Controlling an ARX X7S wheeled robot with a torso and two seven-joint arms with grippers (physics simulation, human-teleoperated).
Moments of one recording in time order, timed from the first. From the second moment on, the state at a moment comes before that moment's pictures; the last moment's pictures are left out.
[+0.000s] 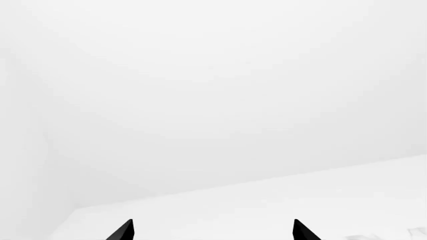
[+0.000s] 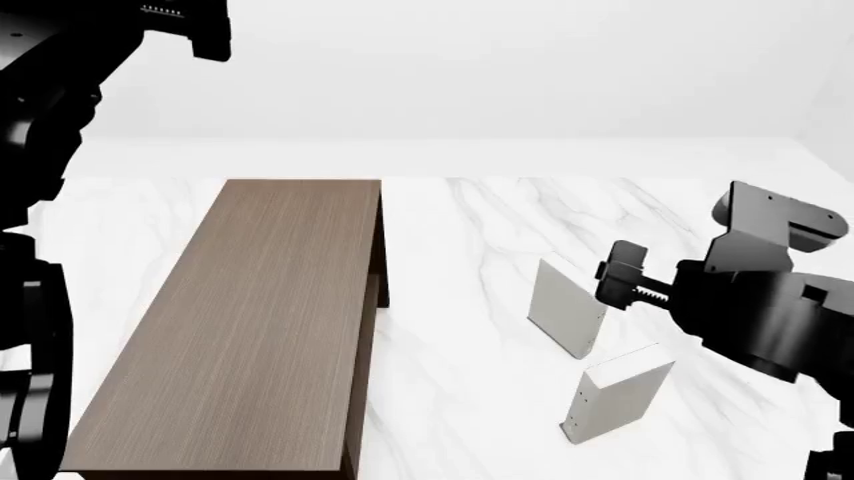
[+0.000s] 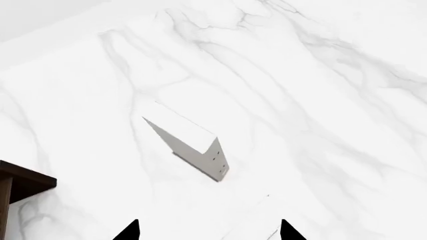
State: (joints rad) left arm -1.43 -0.38 0.26 -0.32 -0.23 -0.95 0.07; right arm 0.84 0.50 0.06 0.05 1.76 1.29 1.39
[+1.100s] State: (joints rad) left arm -1.40 -0.40 0.25 -0.31 -0.25 -0.95 0.07; right arm 0.65 0.42 0.12 0.11 1.63 1.06 1.31
